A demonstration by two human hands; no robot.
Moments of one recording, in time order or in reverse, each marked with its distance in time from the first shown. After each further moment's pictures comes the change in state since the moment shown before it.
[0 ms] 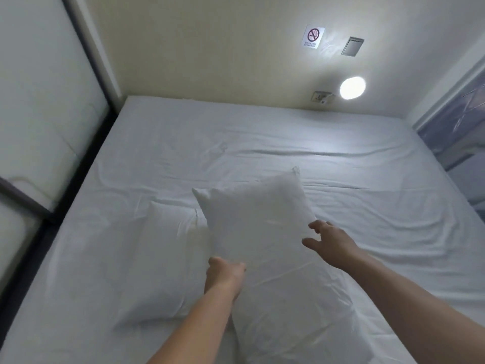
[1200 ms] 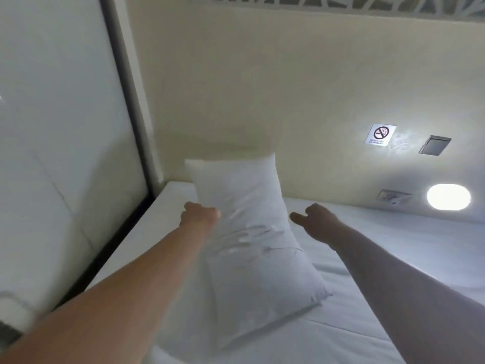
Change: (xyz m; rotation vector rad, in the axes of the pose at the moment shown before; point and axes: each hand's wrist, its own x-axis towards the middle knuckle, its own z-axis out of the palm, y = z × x) left_hand 0.273 0.387 -0.178 -0.132 0.385 0.359; right_hand 0.366 -0.281 -0.142 0.153 0.183 -0.256
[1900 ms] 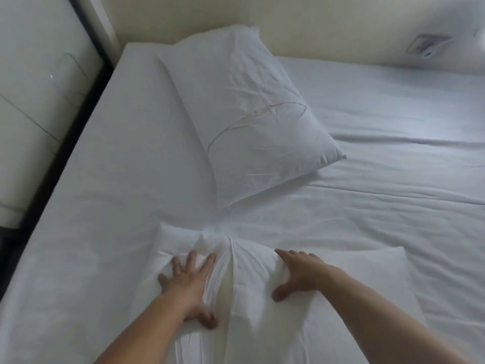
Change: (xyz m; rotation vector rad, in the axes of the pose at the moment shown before) left_hand -0.070 -0.386 0.025 1.270 -0.796 0.087; right_hand -0.142 0.173 0.321 -0.417 -0.786 0.007
